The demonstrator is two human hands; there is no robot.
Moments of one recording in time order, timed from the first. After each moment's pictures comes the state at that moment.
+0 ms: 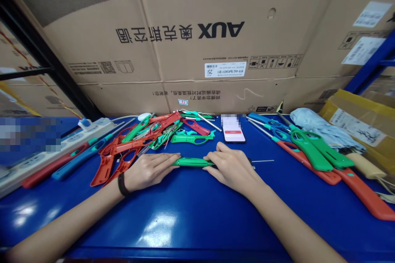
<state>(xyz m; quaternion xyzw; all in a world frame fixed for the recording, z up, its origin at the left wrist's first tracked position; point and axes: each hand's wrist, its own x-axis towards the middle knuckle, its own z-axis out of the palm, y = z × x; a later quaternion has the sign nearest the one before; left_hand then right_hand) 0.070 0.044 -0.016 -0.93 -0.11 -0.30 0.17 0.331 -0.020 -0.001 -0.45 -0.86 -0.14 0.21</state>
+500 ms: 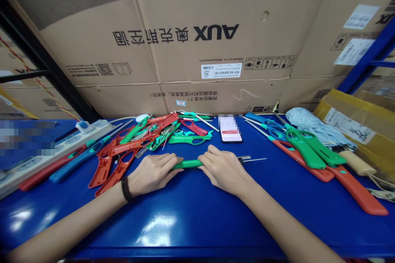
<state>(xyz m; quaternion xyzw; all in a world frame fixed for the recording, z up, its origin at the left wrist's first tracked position) 0.090 0.031 -0.010 -0.95 -0.18 -0.20 0.15 0.322 -0.018 -0.007 -0.41 -0.88 -0.16 0.20</state>
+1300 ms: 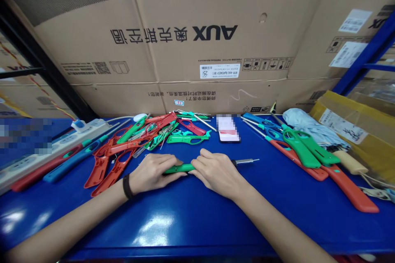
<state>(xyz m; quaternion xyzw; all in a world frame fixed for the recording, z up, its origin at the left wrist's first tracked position) 0.095 0.035 -0.011 -0.95 -0.15 -0.26 0.05 0.312 -0.022 -0.005 -0.38 -0.88 -0.17 0.21</state>
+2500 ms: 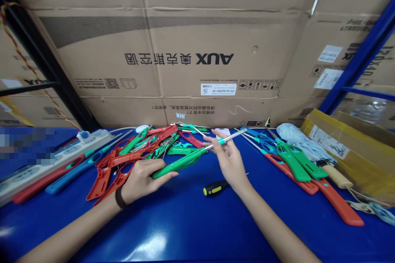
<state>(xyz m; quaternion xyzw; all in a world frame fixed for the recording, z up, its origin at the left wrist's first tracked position) 0.081 0.035 0.000 -0.88 -0.26 -0.40 0.02 0.319 -0.005 0.022 -0.44 -0.57 0.30 0.63</state>
